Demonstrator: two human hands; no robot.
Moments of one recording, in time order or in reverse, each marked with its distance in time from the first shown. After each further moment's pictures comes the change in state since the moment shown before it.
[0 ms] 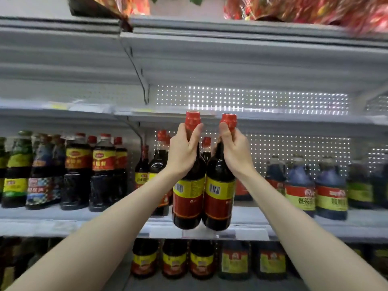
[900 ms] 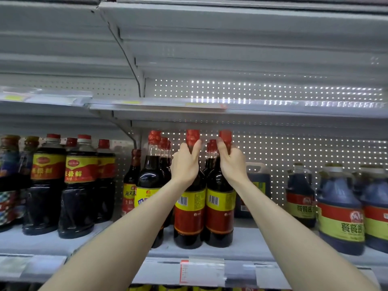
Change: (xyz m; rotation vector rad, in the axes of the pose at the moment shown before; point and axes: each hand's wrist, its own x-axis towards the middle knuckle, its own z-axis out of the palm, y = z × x) left_hand 0.067 -0.130 0.063 0.245 0.002 -0.287; right_hand 0.082 0.142 0.044 -0.121 0.025 0.172
